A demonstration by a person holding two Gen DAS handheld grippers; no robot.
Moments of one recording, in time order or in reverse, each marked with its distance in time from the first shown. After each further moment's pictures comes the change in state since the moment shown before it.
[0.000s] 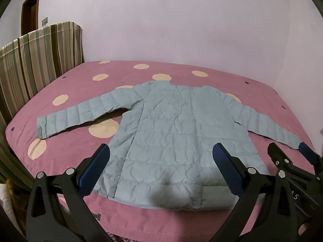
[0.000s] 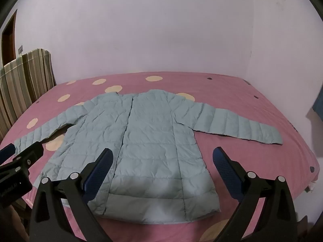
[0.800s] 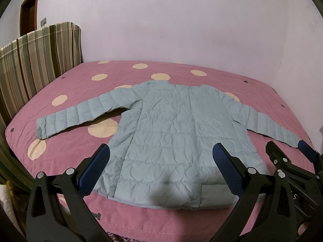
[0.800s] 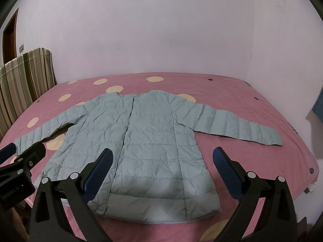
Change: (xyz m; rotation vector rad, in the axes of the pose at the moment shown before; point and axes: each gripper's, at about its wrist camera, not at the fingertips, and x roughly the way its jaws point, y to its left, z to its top) left arm 0.000 0.000 0.000 0.005 0.003 0.004; right arm 0.000 -0.001 -0.002 -0.007 -0.009 -0.006
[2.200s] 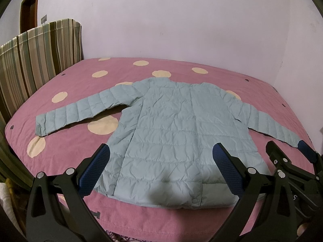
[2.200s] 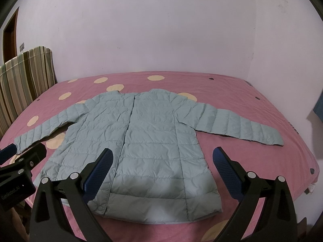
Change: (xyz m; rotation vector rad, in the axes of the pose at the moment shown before) left arm 0.007 0.004 -0.011 -0.003 0.013 -0.003; right arm -0.001 0.002 0.002 -0.003 0.003 -0.001
